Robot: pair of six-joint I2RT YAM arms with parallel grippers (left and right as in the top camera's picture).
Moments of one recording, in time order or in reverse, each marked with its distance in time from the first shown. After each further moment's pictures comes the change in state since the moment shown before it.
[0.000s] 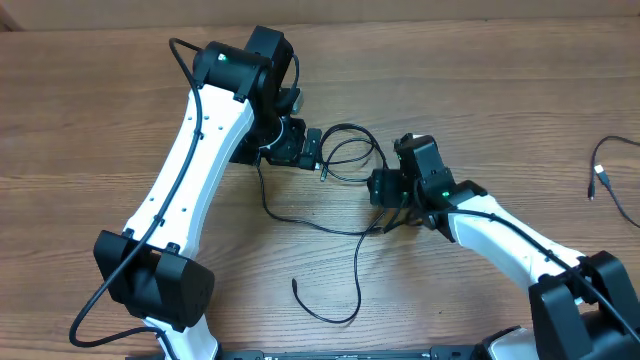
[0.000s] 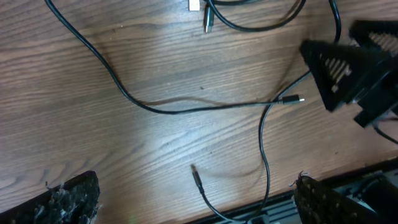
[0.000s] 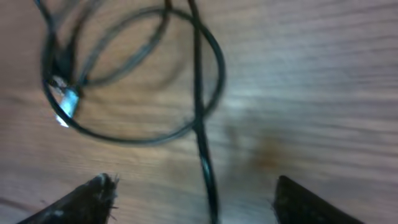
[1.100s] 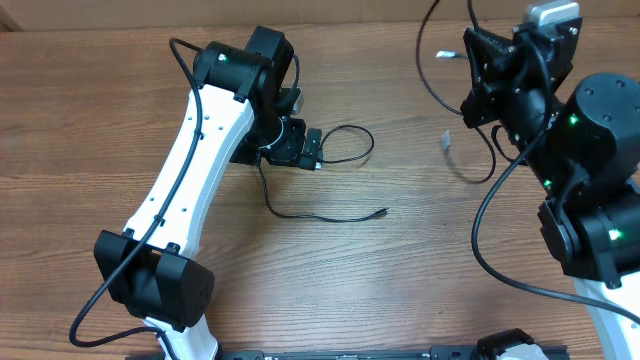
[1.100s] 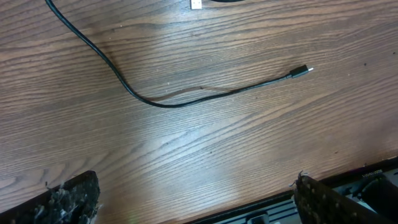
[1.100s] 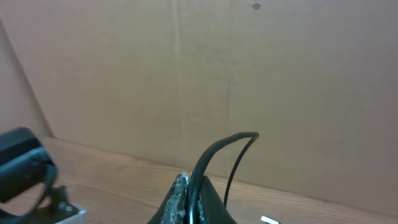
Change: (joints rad) left arm 0.000 0.000 0.000 0.000 0.000 0.000; right arm -0.163 -0.446 0.610 -0.172 -0.027 -0.403
